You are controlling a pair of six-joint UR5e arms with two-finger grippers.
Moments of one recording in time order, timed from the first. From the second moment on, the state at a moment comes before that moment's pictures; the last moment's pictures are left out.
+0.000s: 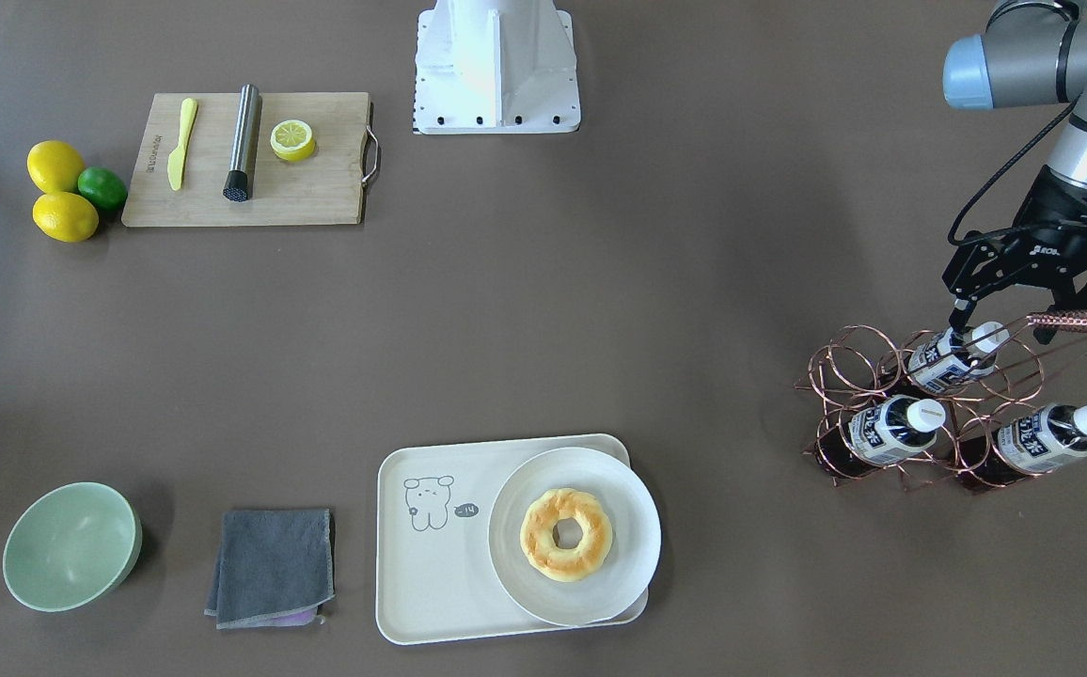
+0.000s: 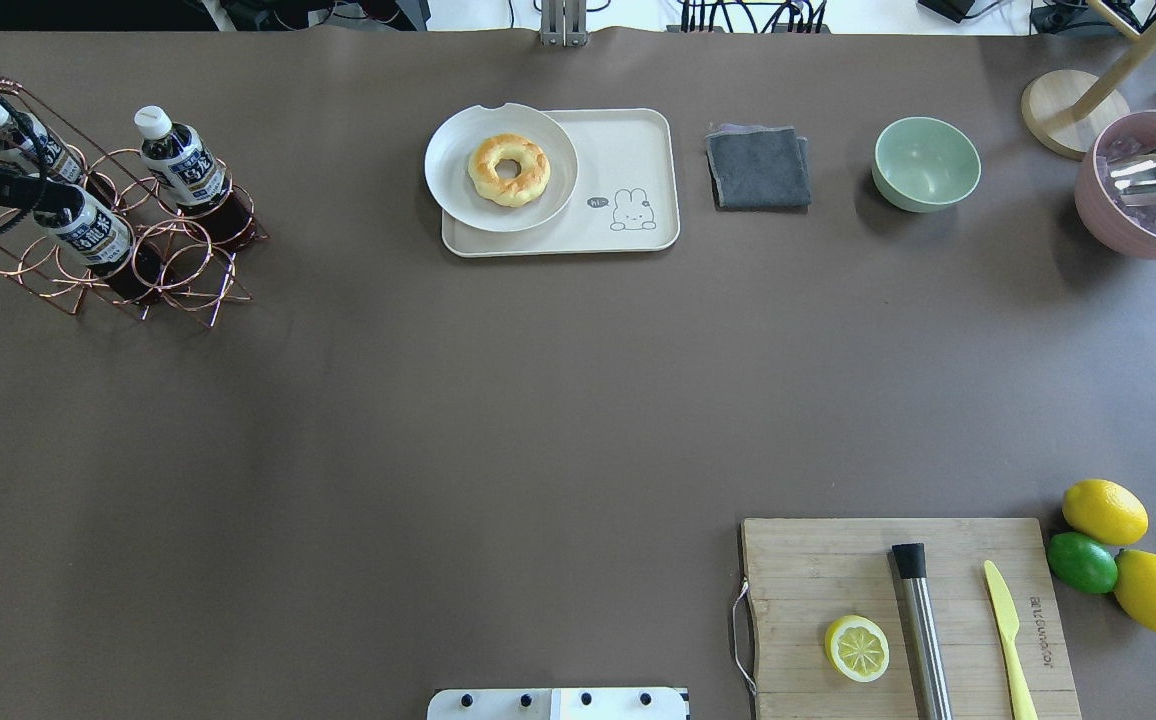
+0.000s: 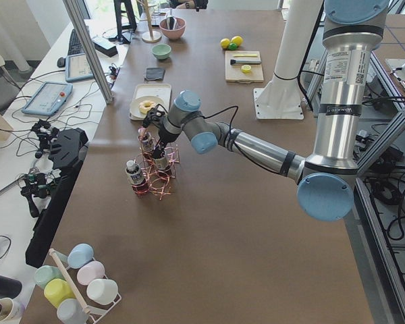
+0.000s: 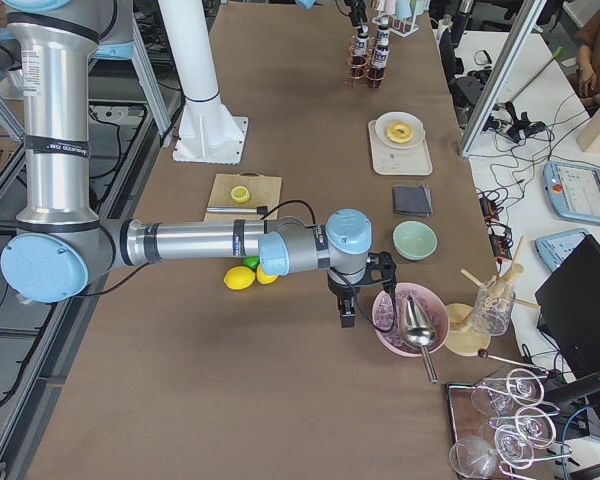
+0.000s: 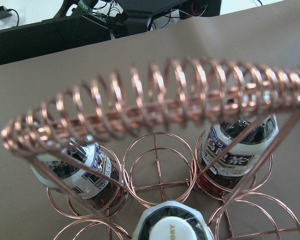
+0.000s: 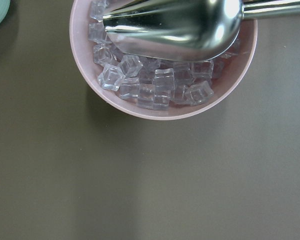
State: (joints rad) left arm -1.08 -1.64 -1.84 -2.14 -1.94 -0.63; right arm 1.48 -1.62 1.69 -1.45 2.34 0.09
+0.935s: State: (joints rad) left arm -1.09 -1.65 -1.83 -2.15 -1.95 -0.63; right arm 1.48 -1.63 1.69 -1.45 2.33 0.09
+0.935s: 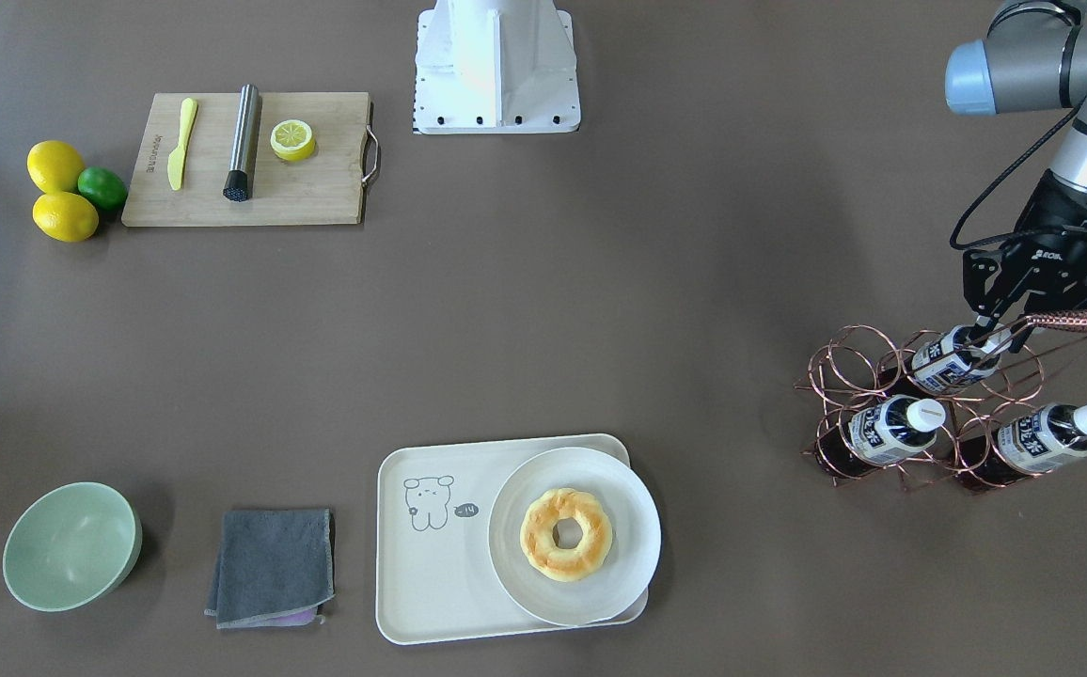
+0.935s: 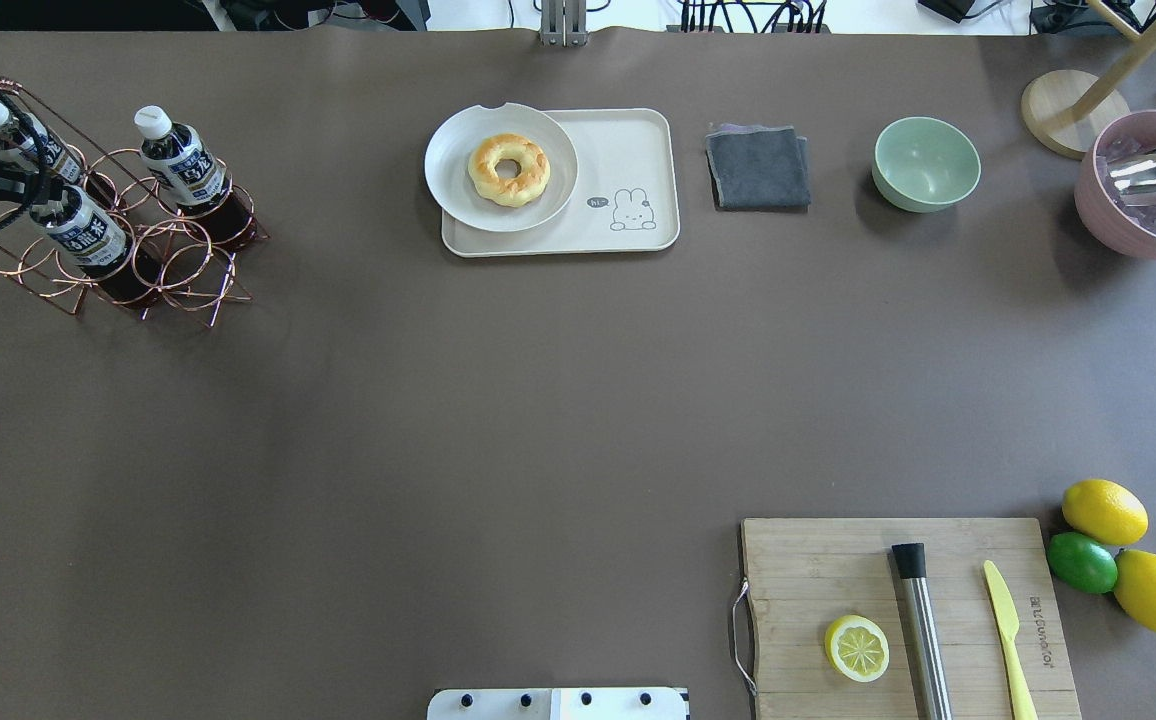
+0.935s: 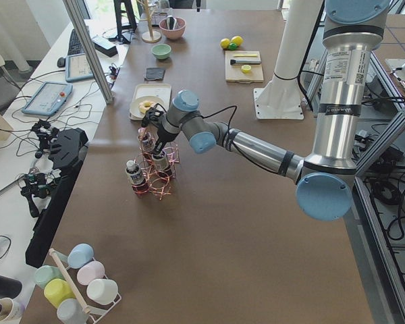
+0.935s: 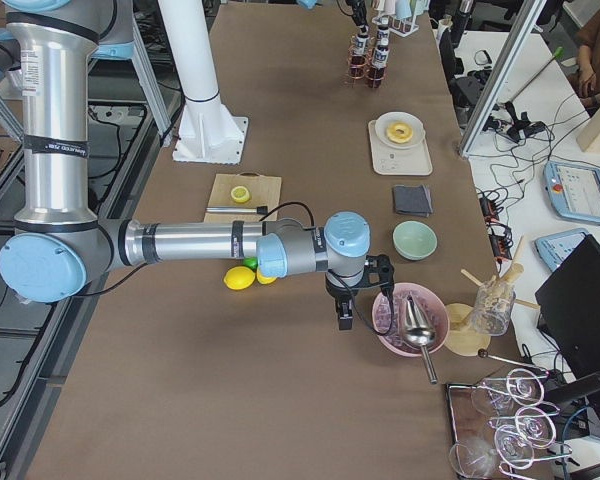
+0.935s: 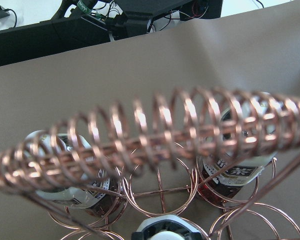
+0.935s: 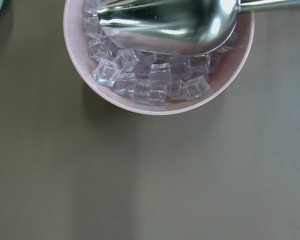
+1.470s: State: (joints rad) left arm -1.21 -1.67 -1.85 -2.10 -2.15 -0.63; right arm 1.48 -1.62 1.69 -1.45 2.33 0.10
